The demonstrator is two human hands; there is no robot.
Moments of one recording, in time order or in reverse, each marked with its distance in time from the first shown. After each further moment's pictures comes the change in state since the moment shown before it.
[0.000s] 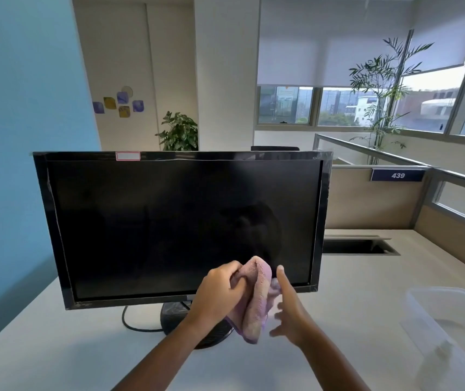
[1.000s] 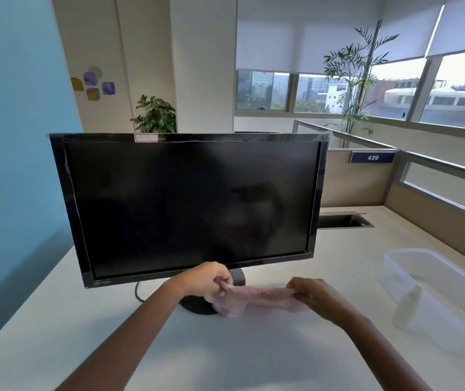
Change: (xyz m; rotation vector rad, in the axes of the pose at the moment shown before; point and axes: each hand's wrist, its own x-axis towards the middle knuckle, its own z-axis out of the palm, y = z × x) left_hand -0.016 -0.054 -0.058 0.131 -0.794 -0.026; right_hand -0.033 0.037 -0.044 -1.300 0.082 -0.431
